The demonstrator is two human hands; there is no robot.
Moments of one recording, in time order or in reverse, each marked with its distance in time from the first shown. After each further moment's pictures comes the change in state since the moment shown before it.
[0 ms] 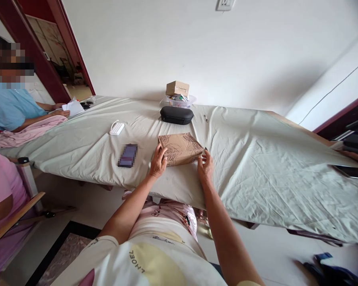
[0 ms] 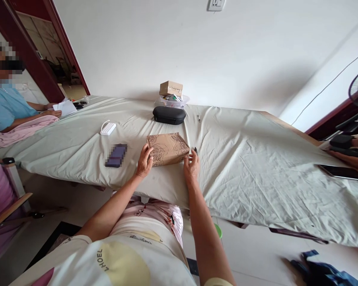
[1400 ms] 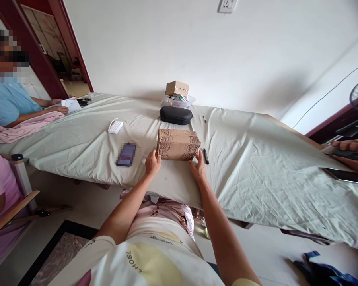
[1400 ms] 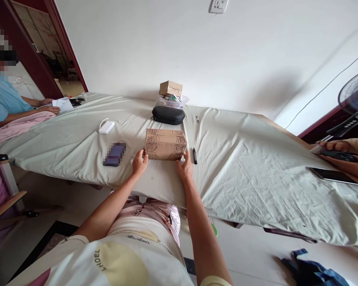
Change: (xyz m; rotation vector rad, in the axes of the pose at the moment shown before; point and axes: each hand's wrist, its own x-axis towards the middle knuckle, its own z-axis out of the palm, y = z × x) left_hand 0.001 -0.017 0.001 0.228 -0.022 -0.385; right_hand -0.009 0.012 0.010 -0.070 -0.252 -0.083
